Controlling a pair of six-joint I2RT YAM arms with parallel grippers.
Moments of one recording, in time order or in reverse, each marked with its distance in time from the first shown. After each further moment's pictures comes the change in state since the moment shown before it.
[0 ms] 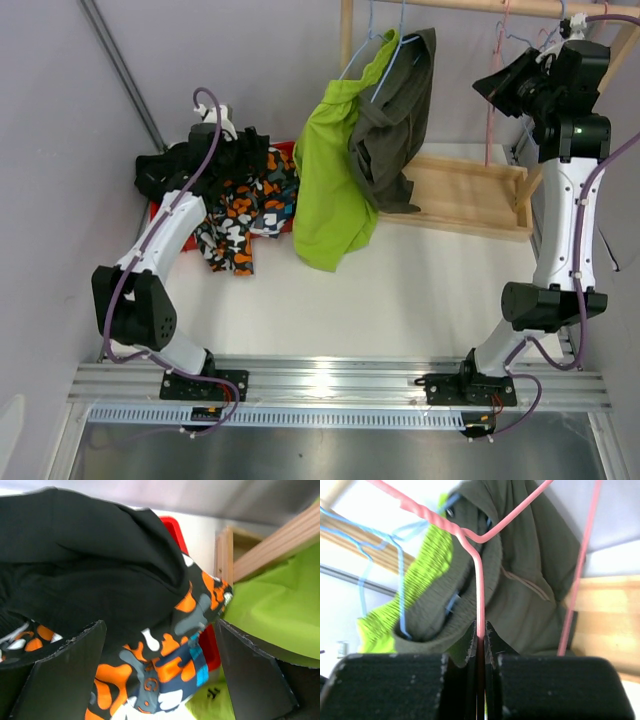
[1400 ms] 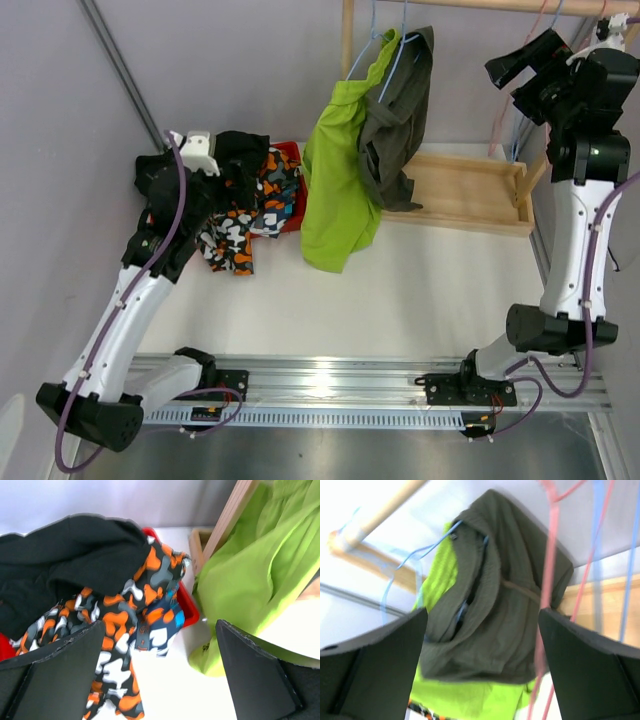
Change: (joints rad) left arm -0.127 -0.515 -0.185 -0.151 -0.079 0.123; right arm -0.058 -0.130 -0.137 0.135 0.058 0.064
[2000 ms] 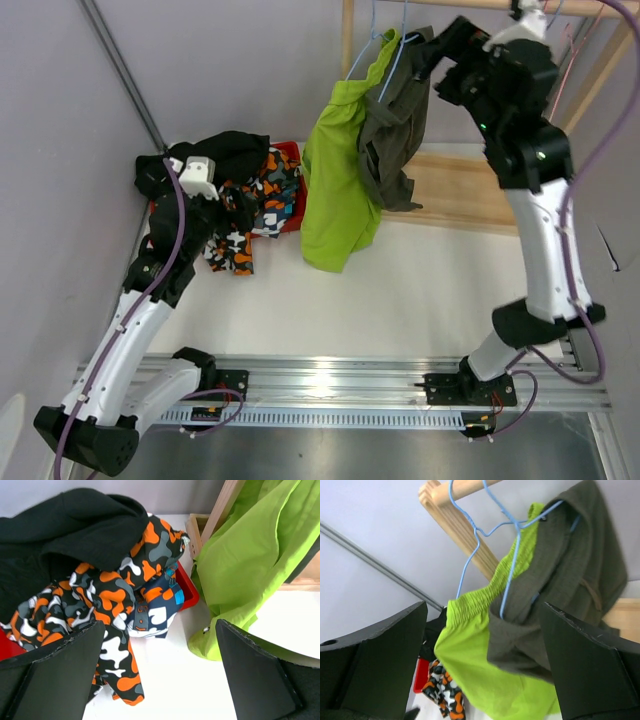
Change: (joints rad) left arm 0.000 -0.166 -0.216 0.061 0.025 -0.014; right arm 0.500 -0.001 0.175 -0.026 0.428 -0.103
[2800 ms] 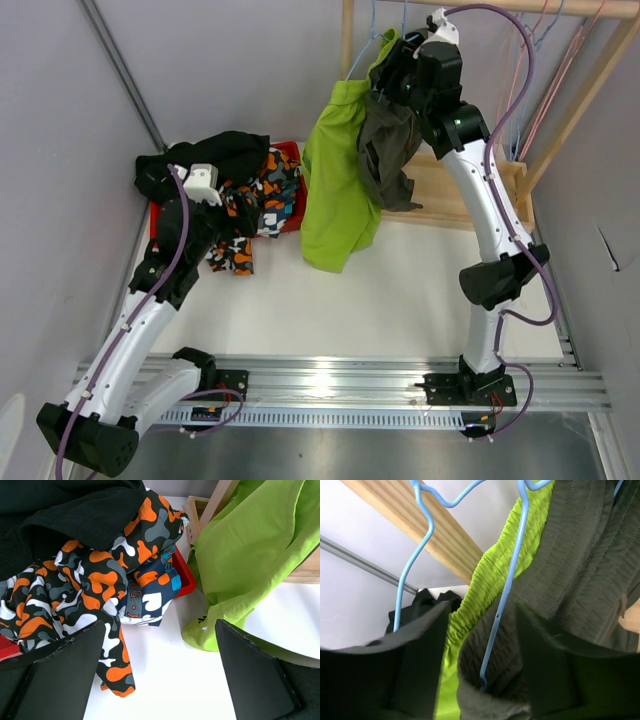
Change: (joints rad) left arm 0.000 -0.008 -0.077 0.019 0.014 -0.059; right arm 0.039 0.371 0.079 0.126 -0.011 -0.030
